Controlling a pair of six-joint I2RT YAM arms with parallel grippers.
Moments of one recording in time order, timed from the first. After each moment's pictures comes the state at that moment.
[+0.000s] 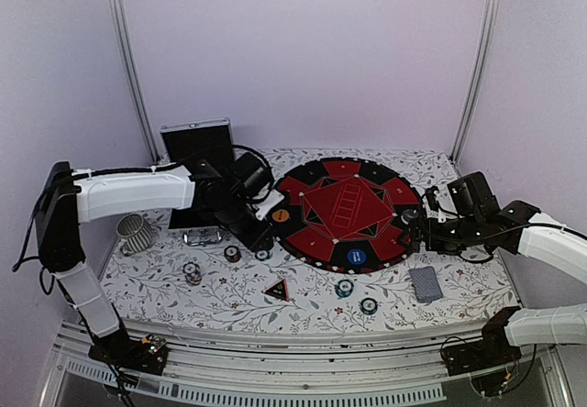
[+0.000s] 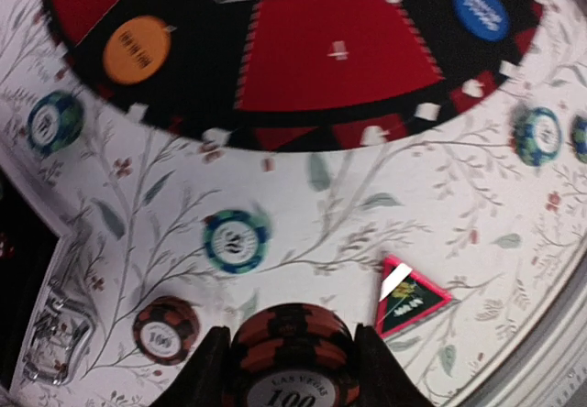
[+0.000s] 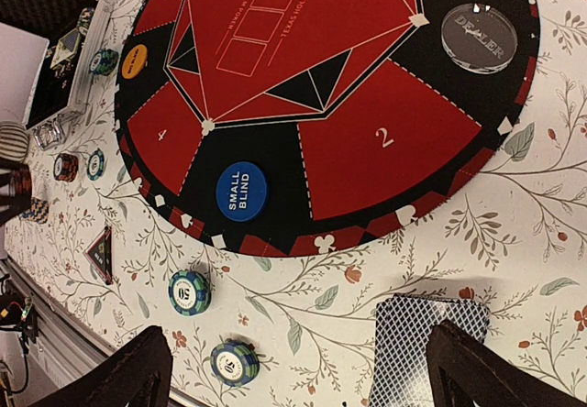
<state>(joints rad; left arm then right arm) -0.82 1.73 1.31 -0.72 -0.01 -0.05 0.51 1.02 0.72 -0.57 -0.12 0.50</state>
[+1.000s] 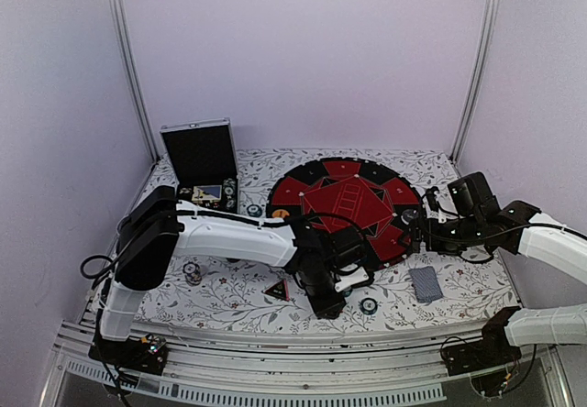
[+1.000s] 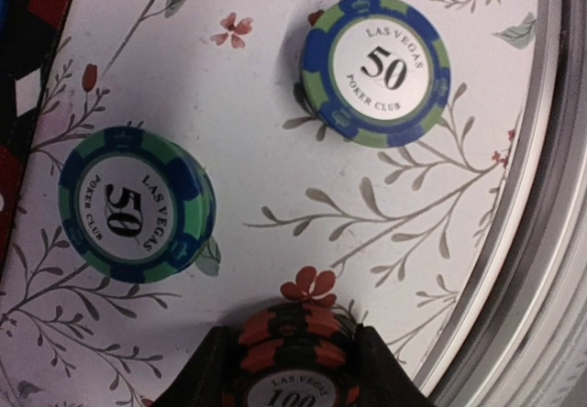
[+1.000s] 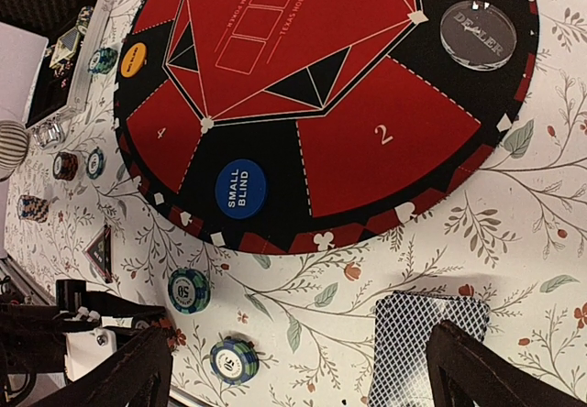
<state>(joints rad) -1.22 2.21 1.68 -0.76 0.11 0.02 0.51 1.02 0.72 -0.58 -0.12 0.50</state>
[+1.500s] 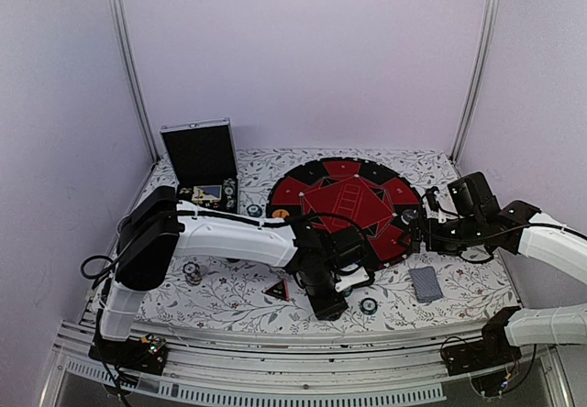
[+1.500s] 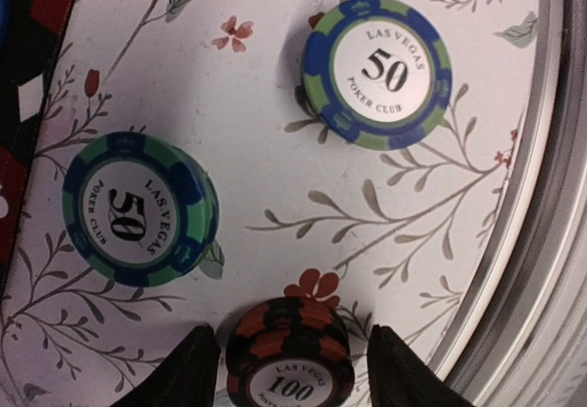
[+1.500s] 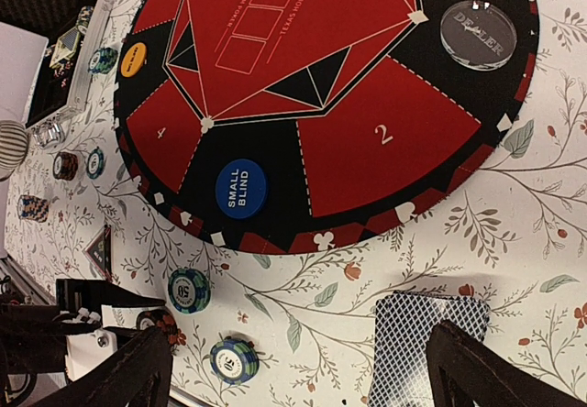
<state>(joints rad) -1.22 2.22 1.68 -0.76 0.09 0.03 0.51 1.02 0.72 -0.58 -0.12 0.50</state>
